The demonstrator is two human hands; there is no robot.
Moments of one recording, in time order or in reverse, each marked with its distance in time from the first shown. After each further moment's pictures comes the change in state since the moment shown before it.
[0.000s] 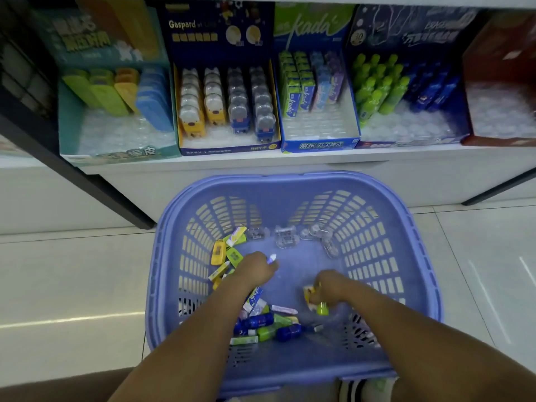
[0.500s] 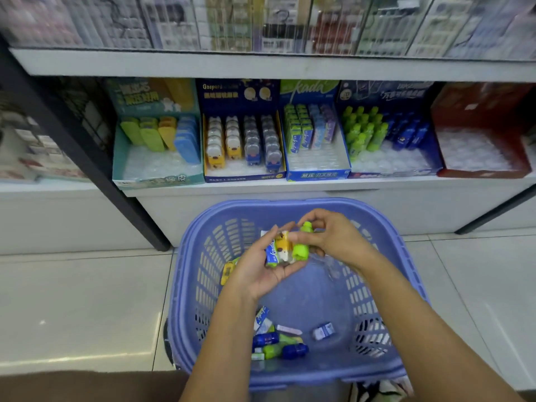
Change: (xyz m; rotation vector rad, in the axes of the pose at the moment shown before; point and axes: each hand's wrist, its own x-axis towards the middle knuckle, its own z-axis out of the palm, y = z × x) left_hand -0.108 0.067 -0.059 -1.653 -0.227 0.246; right_hand -0.112 -0.071 -0.099 0.972 0.568 -0.510
